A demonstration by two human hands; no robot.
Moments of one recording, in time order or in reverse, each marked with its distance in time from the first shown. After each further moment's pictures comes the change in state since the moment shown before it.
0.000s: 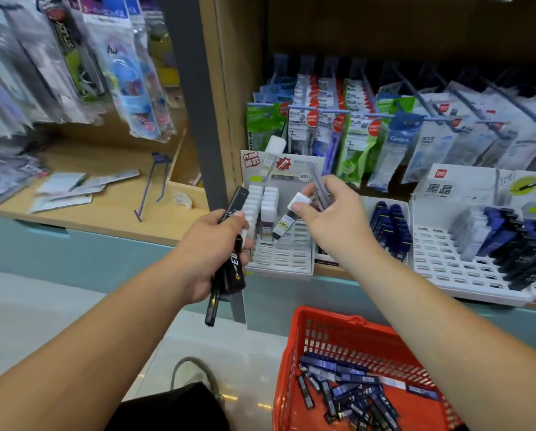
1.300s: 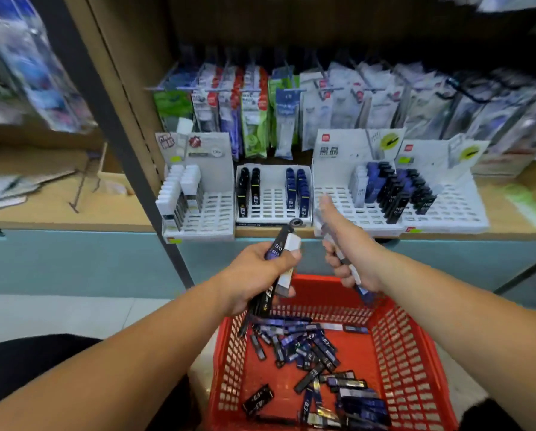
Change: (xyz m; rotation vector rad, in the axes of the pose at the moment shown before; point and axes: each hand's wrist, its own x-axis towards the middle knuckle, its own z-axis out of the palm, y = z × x) left_hand -0.057 -0.108 0.151 0.235 -0.445 -0.084; right_hand -0.118 0.059 -0.162 0.187 -0.246 0.768
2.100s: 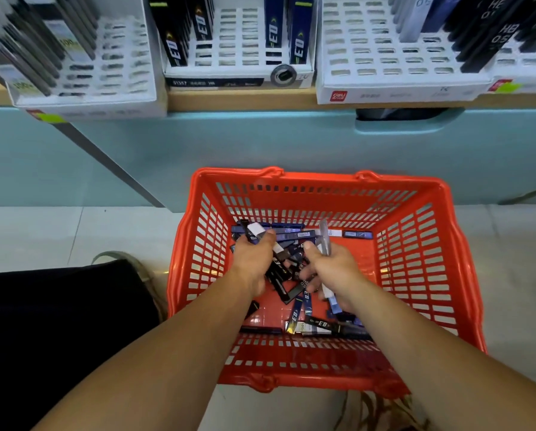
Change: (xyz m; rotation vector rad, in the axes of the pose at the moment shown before) left_hand 0.123 -0.250 0.044 -0.364 0.497 -0.489; right_hand 0.117 0.258 0.040 0.071 0.073 0.303
